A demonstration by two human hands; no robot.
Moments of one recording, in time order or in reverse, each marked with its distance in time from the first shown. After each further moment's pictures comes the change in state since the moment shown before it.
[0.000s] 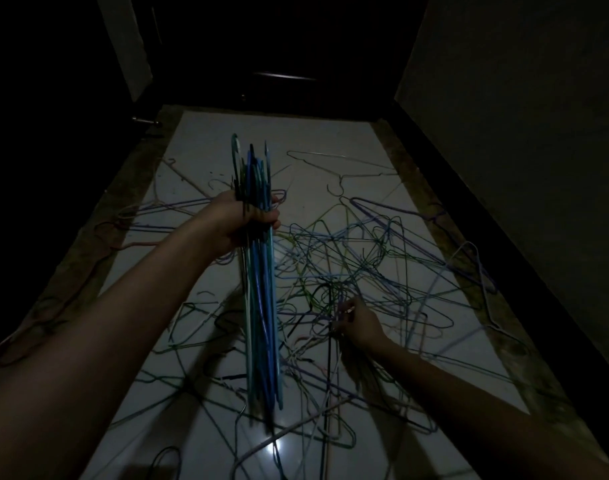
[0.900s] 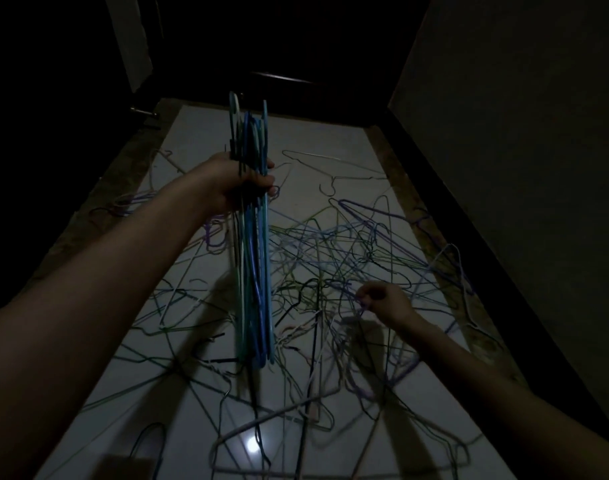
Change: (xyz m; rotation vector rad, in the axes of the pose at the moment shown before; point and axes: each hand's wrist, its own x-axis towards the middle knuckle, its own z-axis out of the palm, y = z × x) left_hand -0.017 0.036 0.004 0.019 -0.015 0.074; right_hand -0.023 -0.001 -0.072 -0.013 0.098 -0.076
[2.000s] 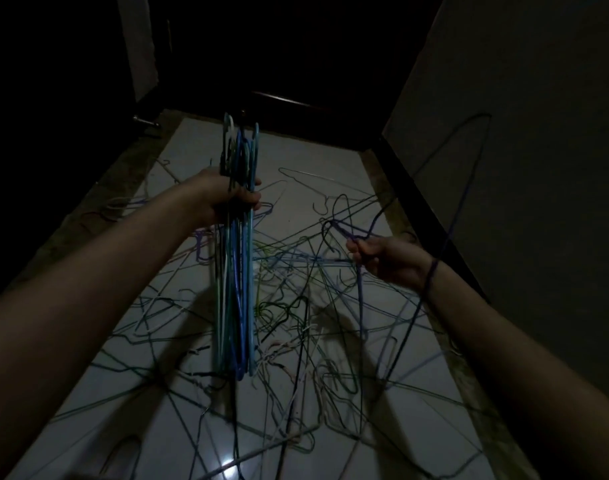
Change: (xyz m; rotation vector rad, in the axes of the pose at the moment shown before) left_hand 0.002 0.000 -0.011 0.083 0.085 0.005; right_hand 0.023 -0.095 -0.082 0.804 -0.412 0.168
